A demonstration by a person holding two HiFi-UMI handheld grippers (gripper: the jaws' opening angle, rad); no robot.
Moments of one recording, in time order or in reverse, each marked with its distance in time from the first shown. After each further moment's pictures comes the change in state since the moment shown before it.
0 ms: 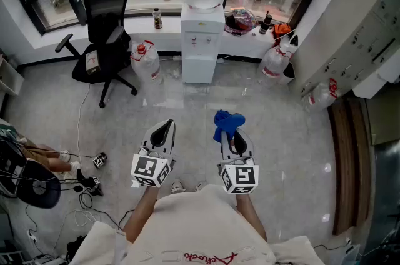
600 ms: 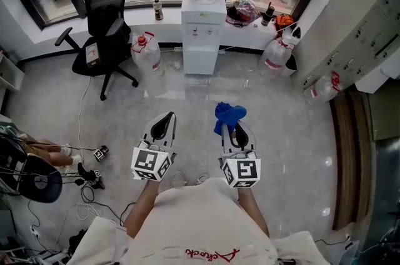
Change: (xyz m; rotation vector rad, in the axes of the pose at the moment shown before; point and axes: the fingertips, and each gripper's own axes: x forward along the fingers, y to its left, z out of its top) left arm 0.004 0.000 -0.001 0.001 0.003 0.004; right arm 0.003 -0.001 0.002 -0.005 -0.013 0.018
